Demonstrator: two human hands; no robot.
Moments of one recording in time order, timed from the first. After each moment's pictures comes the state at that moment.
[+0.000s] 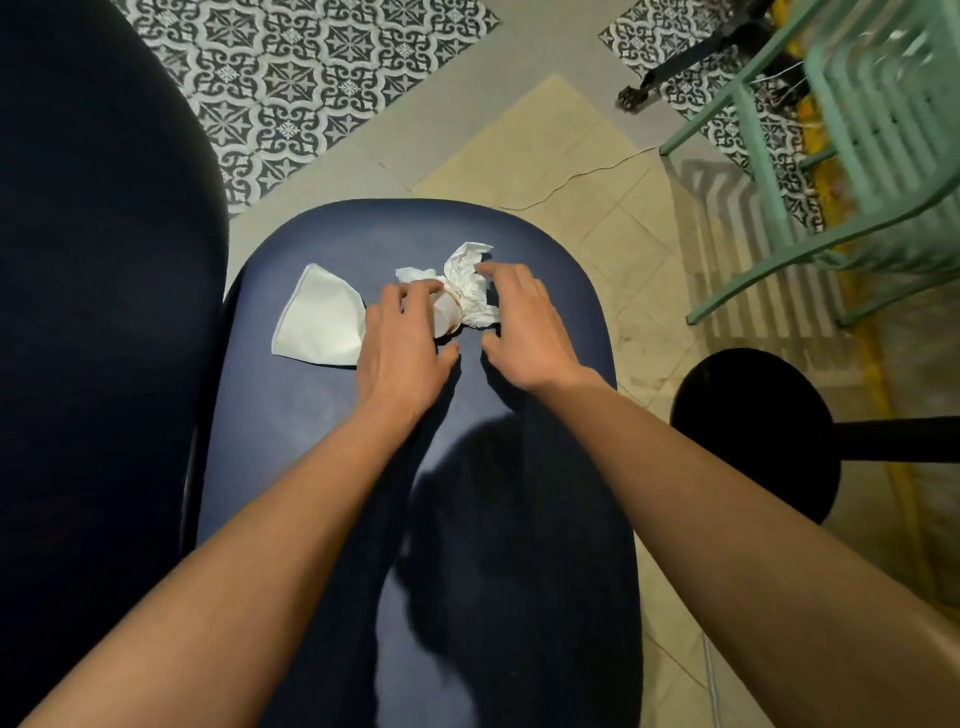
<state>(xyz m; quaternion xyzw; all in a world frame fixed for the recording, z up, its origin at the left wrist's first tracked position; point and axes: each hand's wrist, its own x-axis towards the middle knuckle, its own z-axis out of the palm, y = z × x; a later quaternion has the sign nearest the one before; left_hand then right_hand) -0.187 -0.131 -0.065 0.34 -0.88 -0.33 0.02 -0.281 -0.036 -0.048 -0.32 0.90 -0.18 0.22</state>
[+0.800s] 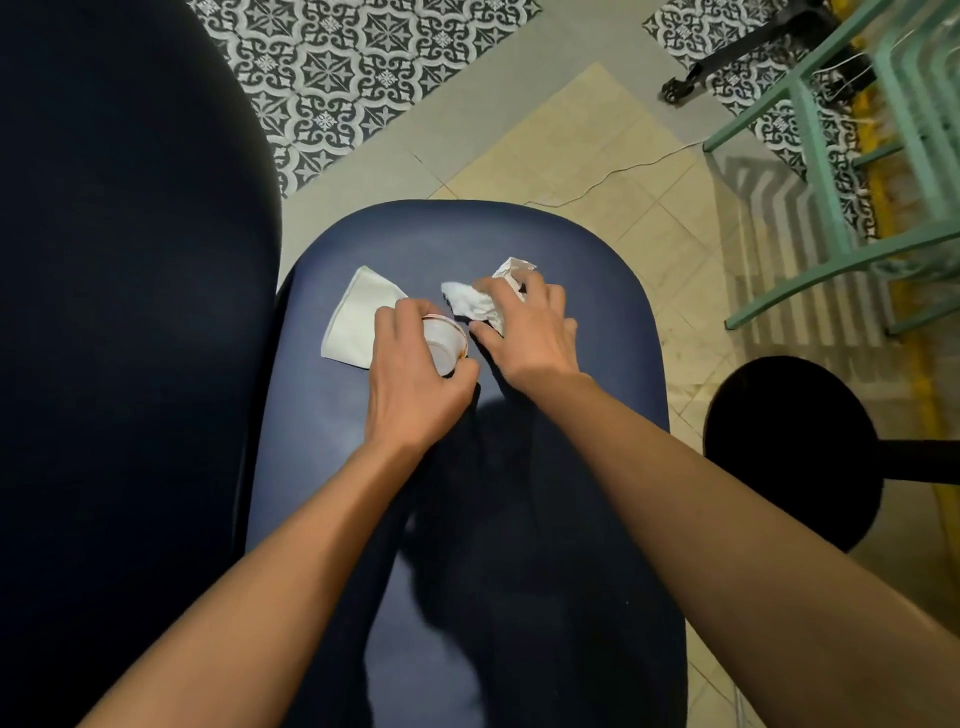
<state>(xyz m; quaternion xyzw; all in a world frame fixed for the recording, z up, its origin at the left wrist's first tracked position) -0.154 -0.149 -0.065 0.40 -0.80 -0.43 0.10 -0.267 -0.080 -0.078 -0.29 0.92 -0.12 0.21</state>
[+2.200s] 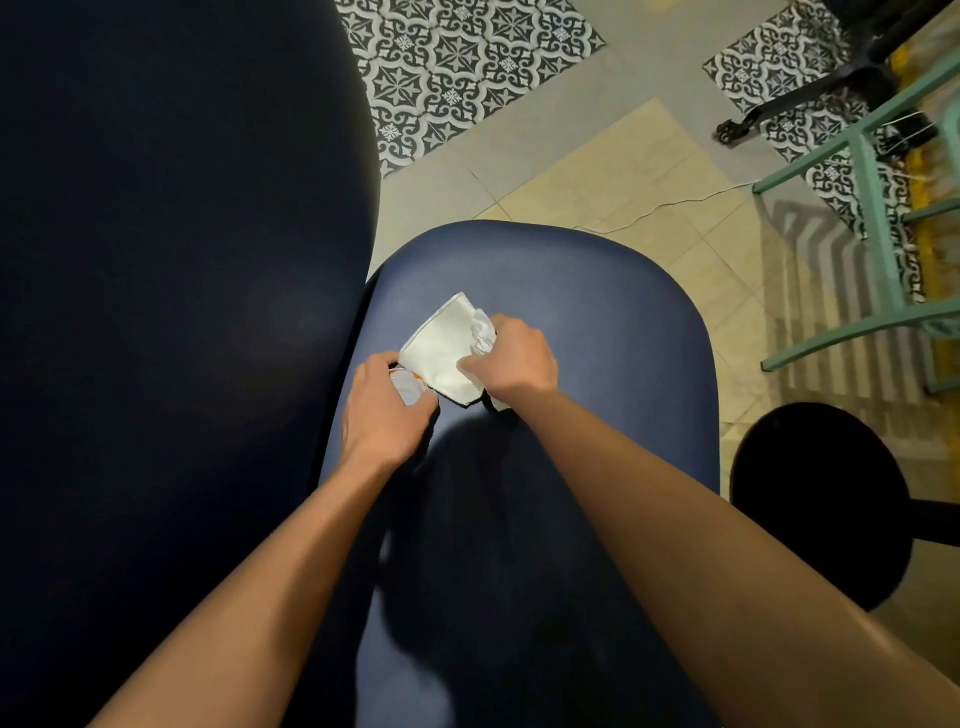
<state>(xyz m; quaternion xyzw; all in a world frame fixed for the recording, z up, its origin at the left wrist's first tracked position) -0.089 -0.207 -0.083 0.53 -0.73 -0.44 -0.01 -0.217 -0.150 -0.072 -0.20 0.90 -0.15 0.35</state>
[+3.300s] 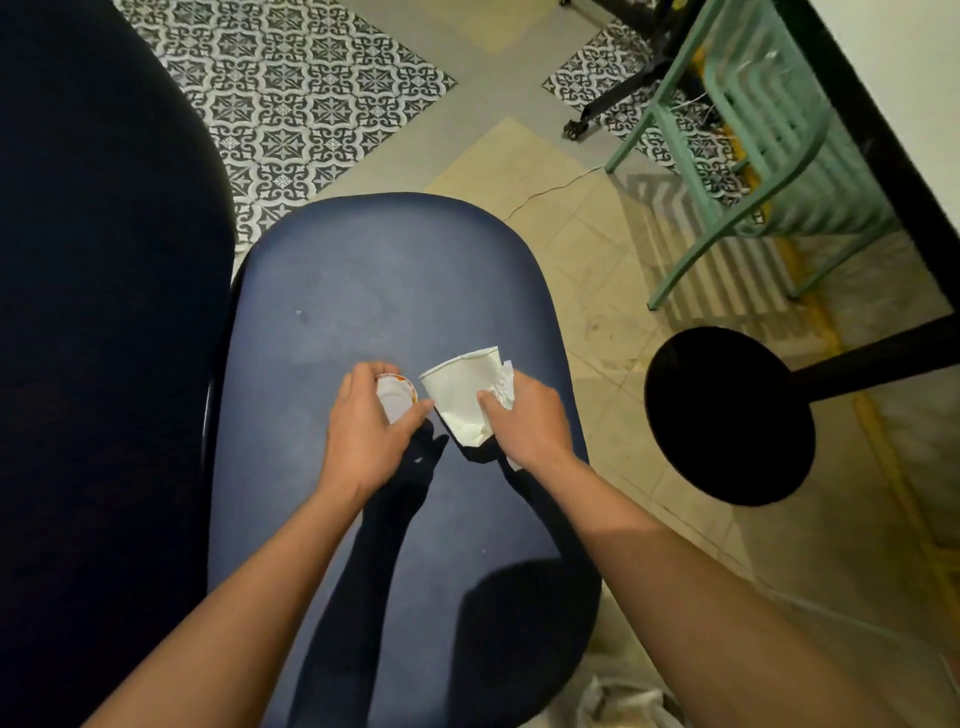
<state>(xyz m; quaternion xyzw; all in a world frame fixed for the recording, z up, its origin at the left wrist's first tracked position) -0.048 -0.033 -0.019 0.38 -0.82 -0.43 0.05 -0.144 0.096 -0.018 -0.11 0.93 -0.26 0.24</state>
